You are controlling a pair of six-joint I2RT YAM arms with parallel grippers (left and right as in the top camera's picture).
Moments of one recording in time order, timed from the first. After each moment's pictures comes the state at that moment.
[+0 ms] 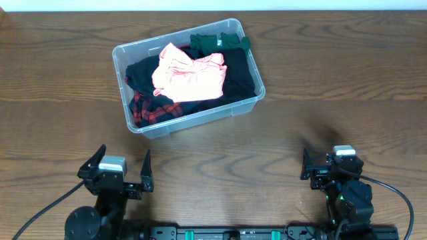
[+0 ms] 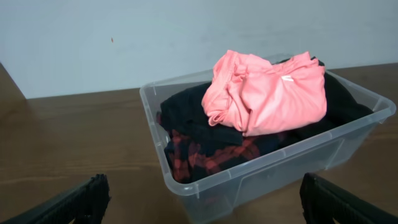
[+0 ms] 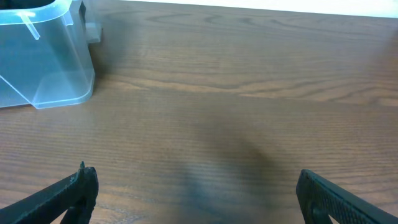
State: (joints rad) left arm -0.02 0.03 0.51 -0.66 0.10 0.06; right arm 0.16 0.01 0.14 -0.51 0.12 0.04
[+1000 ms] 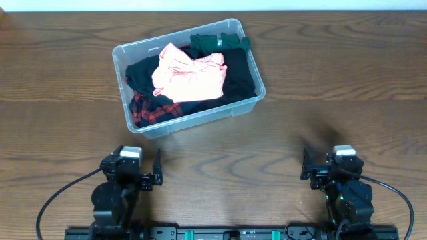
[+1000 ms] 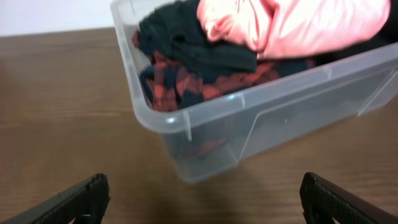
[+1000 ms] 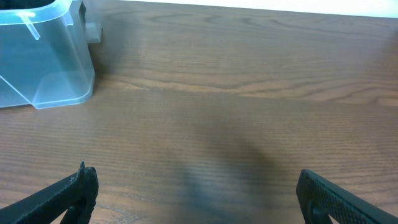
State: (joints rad) left arm -0.02 0.01 0.17 -0.52 0.10 0.06; right arm 0.16 0.01 0.14 -0.51 0.12 0.04
